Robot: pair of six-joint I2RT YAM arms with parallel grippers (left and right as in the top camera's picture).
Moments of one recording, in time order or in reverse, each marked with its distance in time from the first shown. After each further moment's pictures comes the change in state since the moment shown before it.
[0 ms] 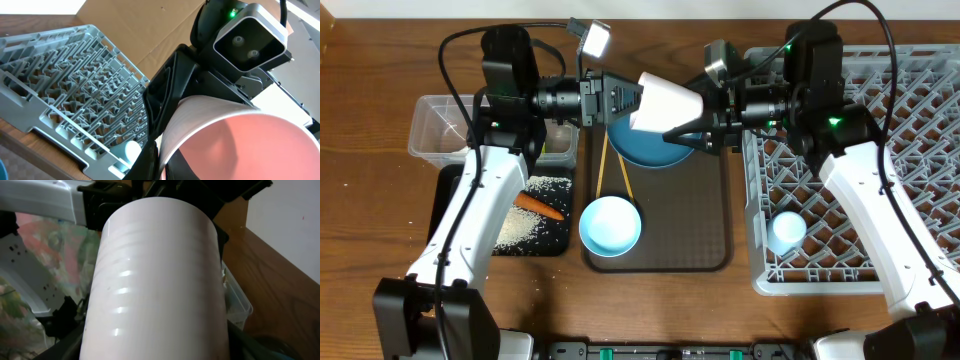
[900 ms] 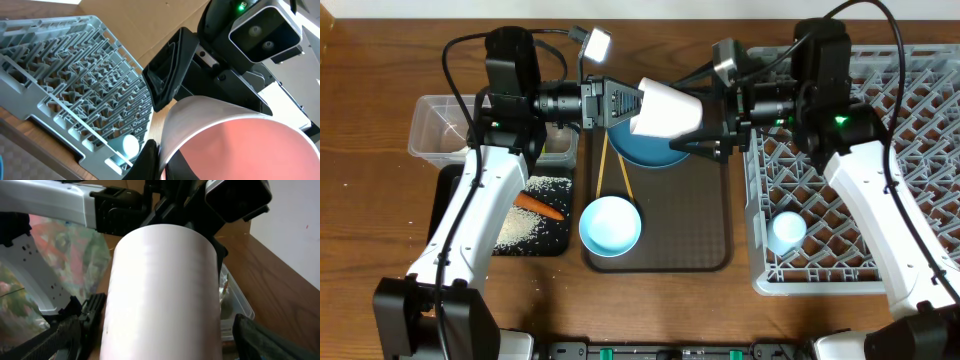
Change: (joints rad) left arm 0.000 0.000 0.000 -0.097 0.001 0.037; right arm -0.027 0.000 0.000 0.004 -0.060 -0.016
